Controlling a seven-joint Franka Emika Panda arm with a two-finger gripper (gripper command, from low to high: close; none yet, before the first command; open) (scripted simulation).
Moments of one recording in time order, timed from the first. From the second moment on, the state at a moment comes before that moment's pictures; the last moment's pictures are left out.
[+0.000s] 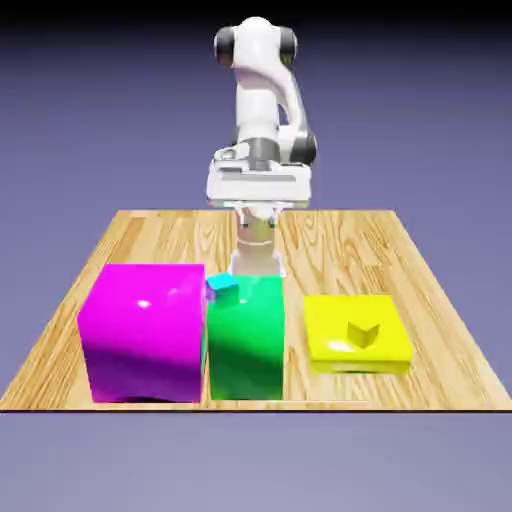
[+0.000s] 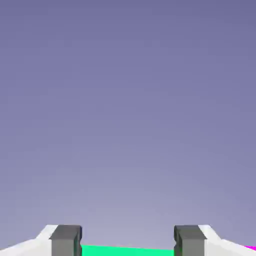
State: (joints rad) arm 0.02 -0.54 -0.04 -2.81 0.03 3.00 0.75
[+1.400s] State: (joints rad) arm 0.10 0.27 -1.09 -2.68 0.89 2.17 0.96
